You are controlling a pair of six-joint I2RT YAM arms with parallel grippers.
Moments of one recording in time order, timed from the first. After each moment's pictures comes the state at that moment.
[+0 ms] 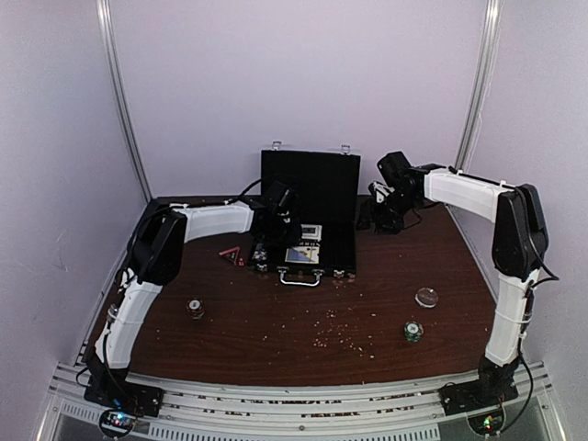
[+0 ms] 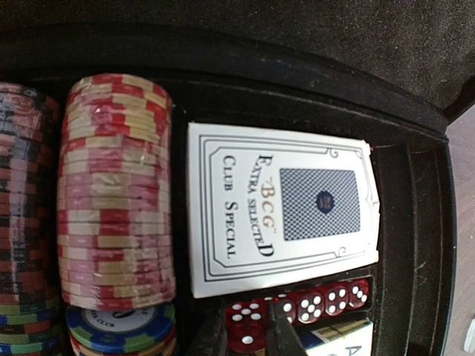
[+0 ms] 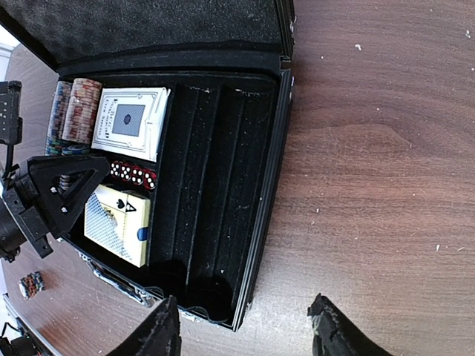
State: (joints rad) left arm -0.69 2.45 2.01 -0.42 0.00 -0.64; right arm 0.39 1.97 1.66 -0.73 -0.19 0.41
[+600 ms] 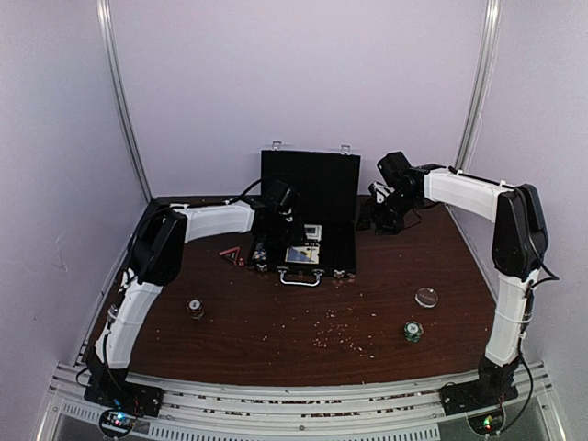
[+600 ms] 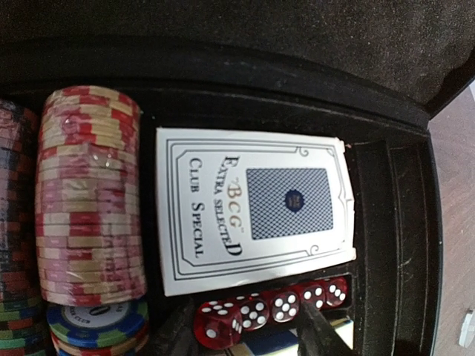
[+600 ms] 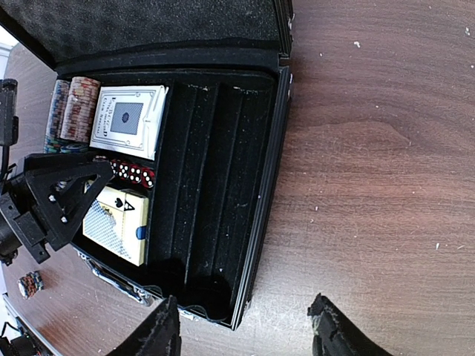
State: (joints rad) left arm -0.69 2.45 2.02 -0.41 0.01 -0.63; right arm 0.39 1.97 1.66 -0.74 -0.19 0.41
